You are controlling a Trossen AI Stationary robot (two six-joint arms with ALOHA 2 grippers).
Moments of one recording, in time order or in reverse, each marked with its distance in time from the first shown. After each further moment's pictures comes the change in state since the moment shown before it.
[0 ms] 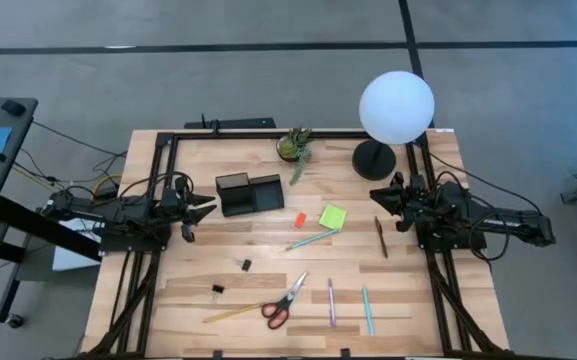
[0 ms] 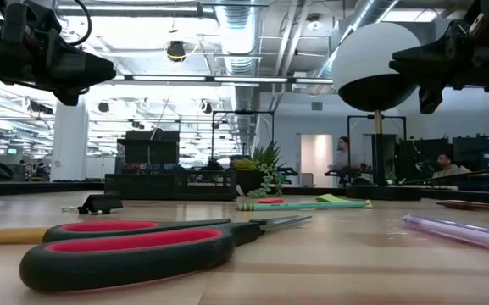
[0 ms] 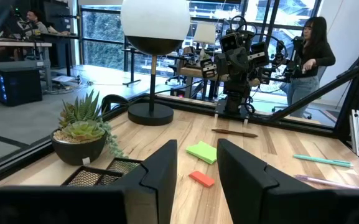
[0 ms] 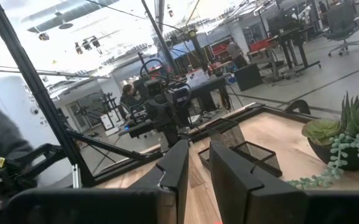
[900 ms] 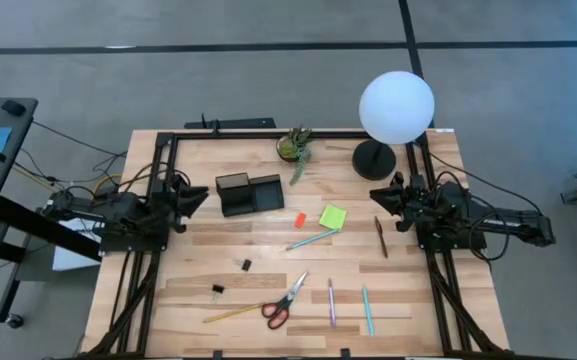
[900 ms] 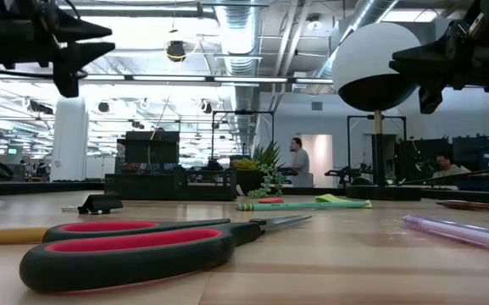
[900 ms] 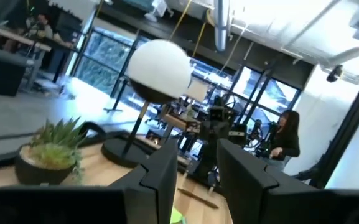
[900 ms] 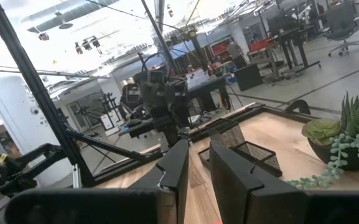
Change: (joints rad) left arm 0.000 0.000 -0.001 0.245 -0.052 -0.238; right arm 0.000 0.000 0.000 0.000 0.000 0.000
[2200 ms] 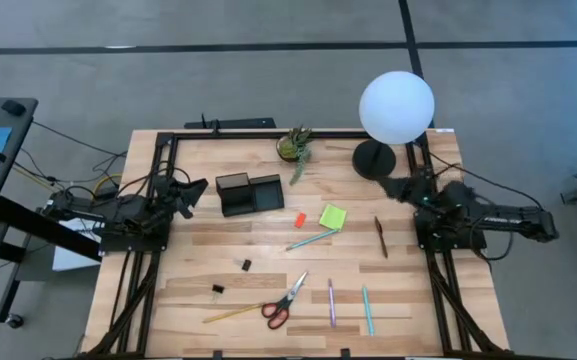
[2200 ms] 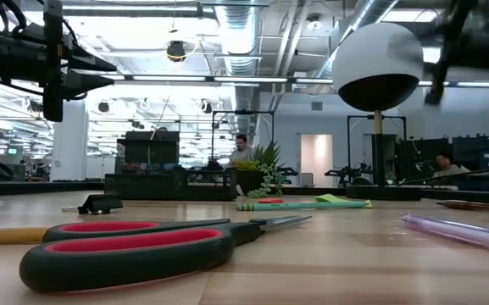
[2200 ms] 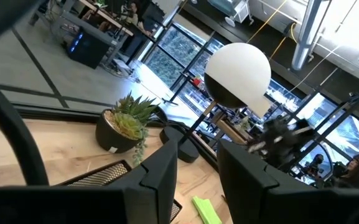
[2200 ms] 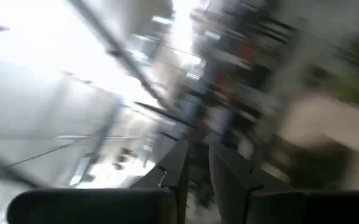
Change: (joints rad) left arm 0.000 0.000 0.000 -0.158 -0.293 -0.258; right arm 0.055 0.059 0.057 0.201 0.258 0.672
